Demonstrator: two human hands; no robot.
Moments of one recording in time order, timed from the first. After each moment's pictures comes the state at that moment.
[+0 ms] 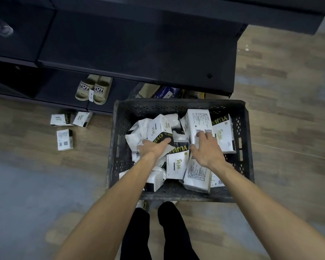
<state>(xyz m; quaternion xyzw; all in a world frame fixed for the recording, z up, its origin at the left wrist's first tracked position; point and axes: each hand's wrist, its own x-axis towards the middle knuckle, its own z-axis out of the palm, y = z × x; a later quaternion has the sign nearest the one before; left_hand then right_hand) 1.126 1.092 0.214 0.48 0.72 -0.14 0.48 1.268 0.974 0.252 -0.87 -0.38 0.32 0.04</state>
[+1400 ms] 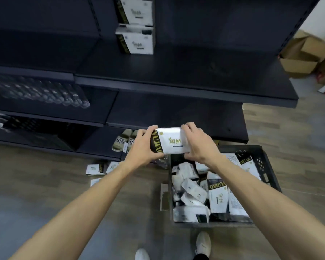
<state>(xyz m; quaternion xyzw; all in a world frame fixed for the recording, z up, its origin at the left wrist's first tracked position) 0.917 1.273 0.439 0.86 0.36 0.13 0.35 1.102 1.148 0.466 -0.79 -0.60 0.08 0.06</state>
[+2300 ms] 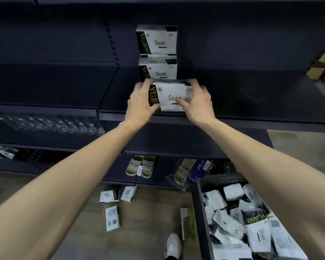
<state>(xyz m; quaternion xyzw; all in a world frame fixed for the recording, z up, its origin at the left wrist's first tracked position) 0.959 1.505 0.560 0.87 0.32 0.30 0.23 1.108 1.394 0.552 -0.81 -0.40 0.04 0.42</state>
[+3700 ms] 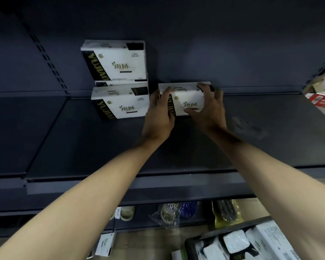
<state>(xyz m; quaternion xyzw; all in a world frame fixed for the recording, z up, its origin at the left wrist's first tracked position) 1.173 1.571 0.511 0.88 0.22 0.31 0.29 1.306 1.472 0.499 -0.85 -0.35 -0.08 0.38</state>
